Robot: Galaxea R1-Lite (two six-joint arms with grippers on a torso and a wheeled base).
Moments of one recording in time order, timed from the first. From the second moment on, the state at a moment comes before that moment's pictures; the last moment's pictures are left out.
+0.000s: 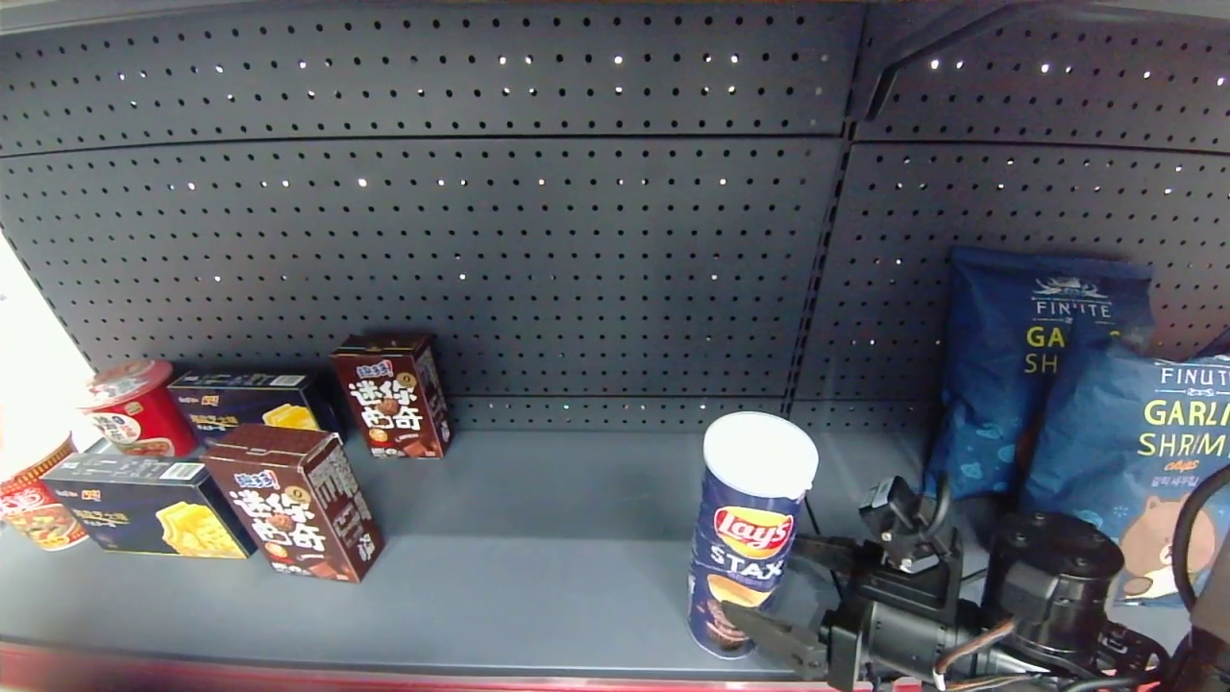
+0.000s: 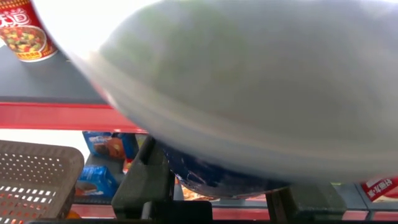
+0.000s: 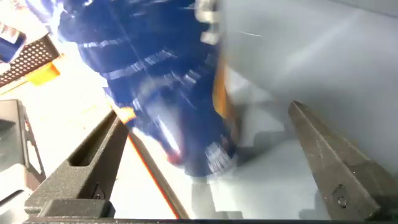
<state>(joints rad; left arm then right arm) -0.09 0.09 -0.04 0.04 0.09 -0.06 0.59 1.94 -0.20 -1.57 0.37 0.09</state>
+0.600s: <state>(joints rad) -0.09 0.09 -0.04 0.04 0.09 -0.06 0.56 1.90 -0.17 -1.57 0.39 0.08</state>
